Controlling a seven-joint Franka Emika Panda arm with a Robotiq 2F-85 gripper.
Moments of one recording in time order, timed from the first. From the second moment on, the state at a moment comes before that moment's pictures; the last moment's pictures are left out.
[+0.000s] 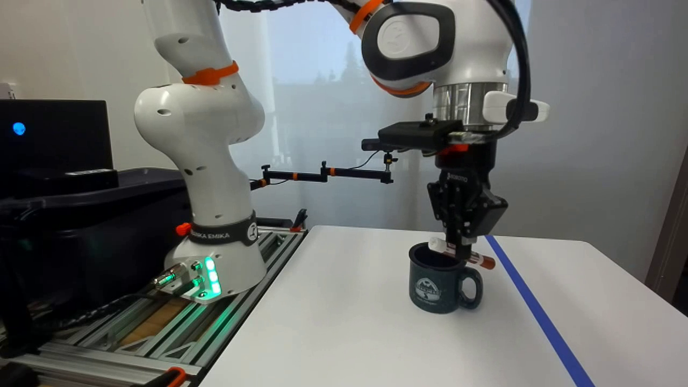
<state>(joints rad) -0.09 -0.17 -0.11 -2.58 -0.16 2.46 -0.58</state>
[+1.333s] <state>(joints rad) -0.26 0.22 0.10 -2.63 0.32 3.04 -0.76</state>
